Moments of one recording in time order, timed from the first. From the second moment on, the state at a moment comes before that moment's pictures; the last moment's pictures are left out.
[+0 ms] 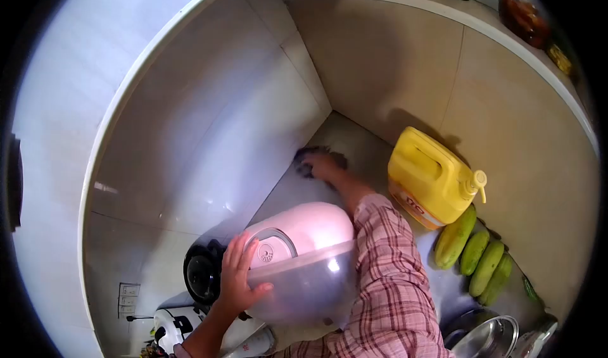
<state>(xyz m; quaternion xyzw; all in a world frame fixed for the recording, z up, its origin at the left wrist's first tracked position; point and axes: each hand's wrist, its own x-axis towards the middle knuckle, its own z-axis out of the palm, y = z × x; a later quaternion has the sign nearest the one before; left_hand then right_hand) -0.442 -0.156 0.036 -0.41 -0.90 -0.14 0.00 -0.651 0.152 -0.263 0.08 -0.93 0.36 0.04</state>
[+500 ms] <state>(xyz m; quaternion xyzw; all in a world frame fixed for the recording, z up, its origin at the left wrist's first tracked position) -0.442 -0.158 0.041 -0.43 -0.89 -0.14 -0.03 -0.515 0.193 -0.238 -0.10 -0.94 0.26 0.18</state>
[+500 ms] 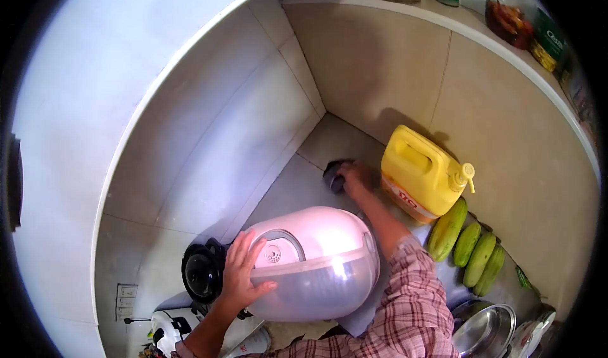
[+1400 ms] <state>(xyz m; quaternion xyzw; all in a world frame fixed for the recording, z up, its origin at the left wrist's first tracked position) -0.445 -0.158 0.043 -0.41 -0.90 -0.14 -0.05 -0.636 0.032 -0.256 0.61 -0.64 0.42 -0.17</state>
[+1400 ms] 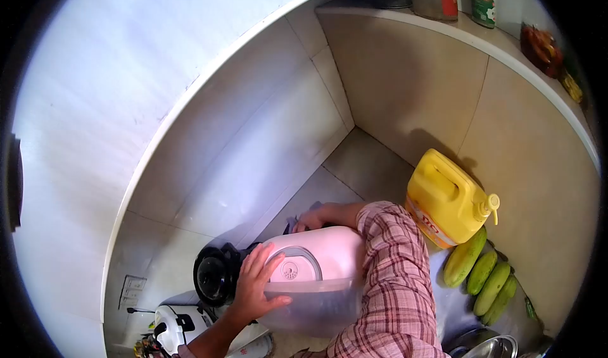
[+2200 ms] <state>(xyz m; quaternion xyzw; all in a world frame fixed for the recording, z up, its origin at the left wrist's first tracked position) -0.450 -0.156 0.042 -0.39 -0.91 -0.16 -0.04 -0.797 0.143 -0.041 -0.15 -0.74 0.47 0.45</state>
